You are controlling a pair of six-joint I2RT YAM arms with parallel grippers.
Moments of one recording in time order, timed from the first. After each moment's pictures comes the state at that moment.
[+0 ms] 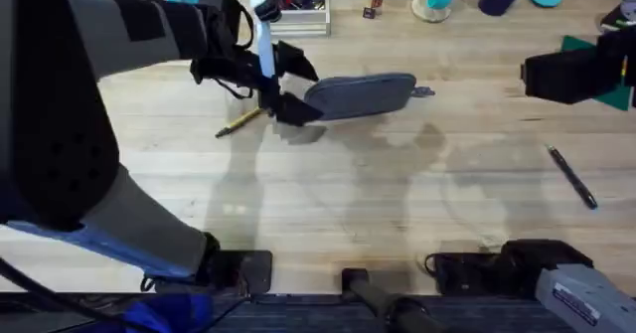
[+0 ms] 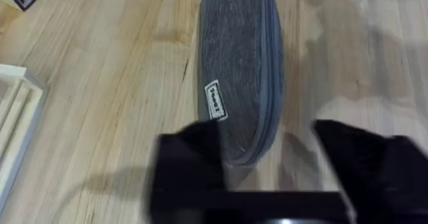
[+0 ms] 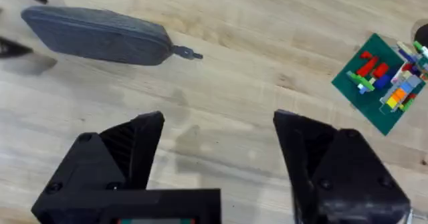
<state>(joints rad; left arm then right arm) -0.06 1.79 1.06 -0.61 0.98 1.18 0.00 0.91 1.30 -1.20 -0.06 -0.27</state>
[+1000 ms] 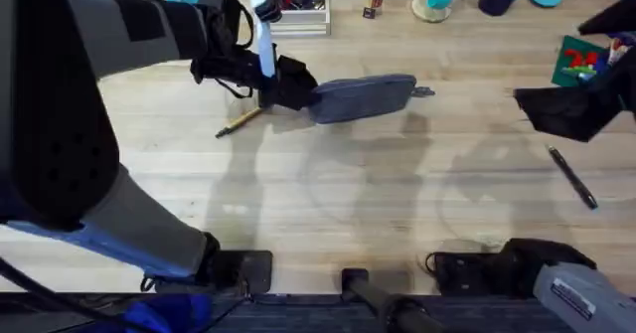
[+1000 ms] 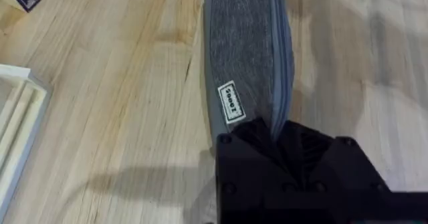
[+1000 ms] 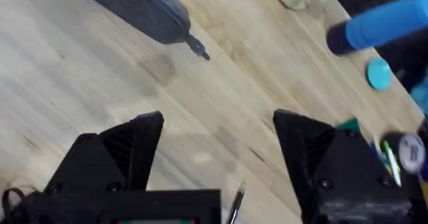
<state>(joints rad) -0.06 1.79 1.06 -0.61 0.97 1.18 -0.13 0.94 1.28 -1.21 -0.29 -0.87</state>
